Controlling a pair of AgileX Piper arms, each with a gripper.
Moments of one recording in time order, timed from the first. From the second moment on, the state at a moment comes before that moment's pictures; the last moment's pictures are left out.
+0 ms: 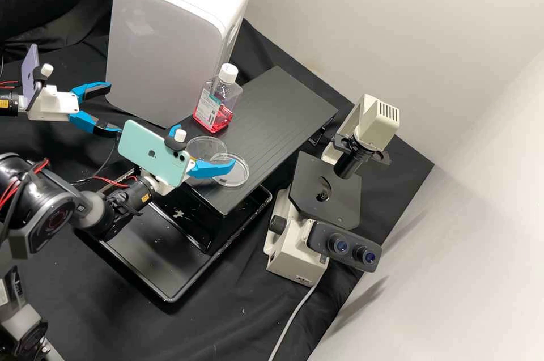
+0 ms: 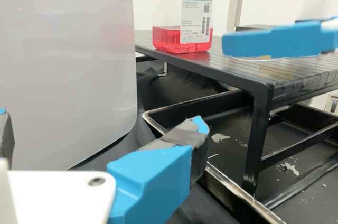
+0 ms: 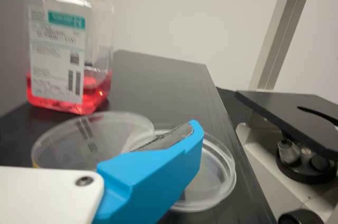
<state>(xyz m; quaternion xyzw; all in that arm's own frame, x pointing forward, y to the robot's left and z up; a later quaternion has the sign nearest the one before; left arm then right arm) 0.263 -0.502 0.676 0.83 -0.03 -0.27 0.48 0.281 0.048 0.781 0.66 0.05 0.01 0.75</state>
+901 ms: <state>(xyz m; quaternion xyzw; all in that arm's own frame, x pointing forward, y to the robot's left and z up) 0.263 -0.503 0.675 0.83 -0.03 -0.27 0.48 0.284 0.041 0.780 0.66 0.03 0.01 0.75</state>
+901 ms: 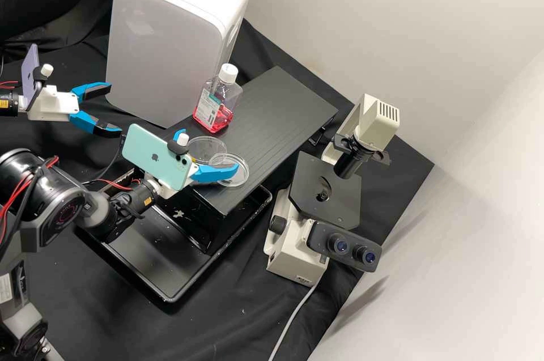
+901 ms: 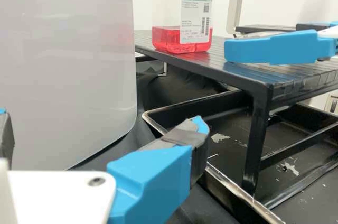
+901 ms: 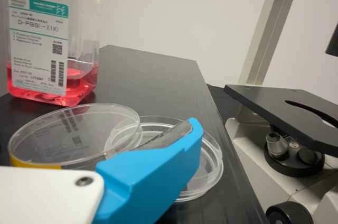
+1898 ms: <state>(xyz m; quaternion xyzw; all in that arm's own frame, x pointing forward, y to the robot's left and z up) 0.262 -0.505 0.673 0.83 -0.03 -0.28 0.48 0.285 0.037 0.785 0.66 0.03 0.01 0.75</state>
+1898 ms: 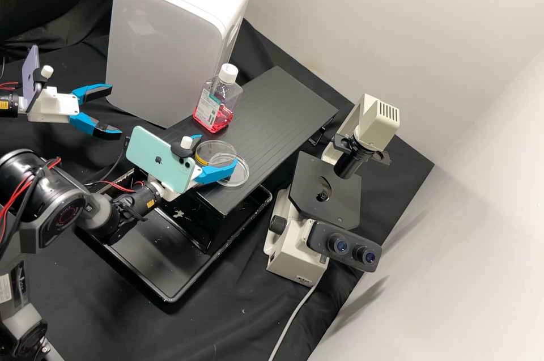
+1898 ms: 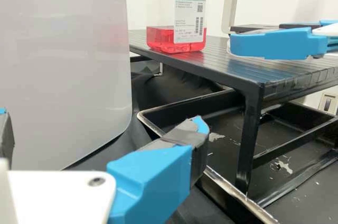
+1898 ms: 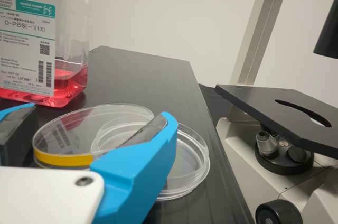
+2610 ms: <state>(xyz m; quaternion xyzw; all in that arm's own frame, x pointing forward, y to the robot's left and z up) 0.260 -0.506 0.671 0.84 -0.03 -0.28 0.46 0.280 0.028 0.802 0.68 0.00 0.02 0.73</state>
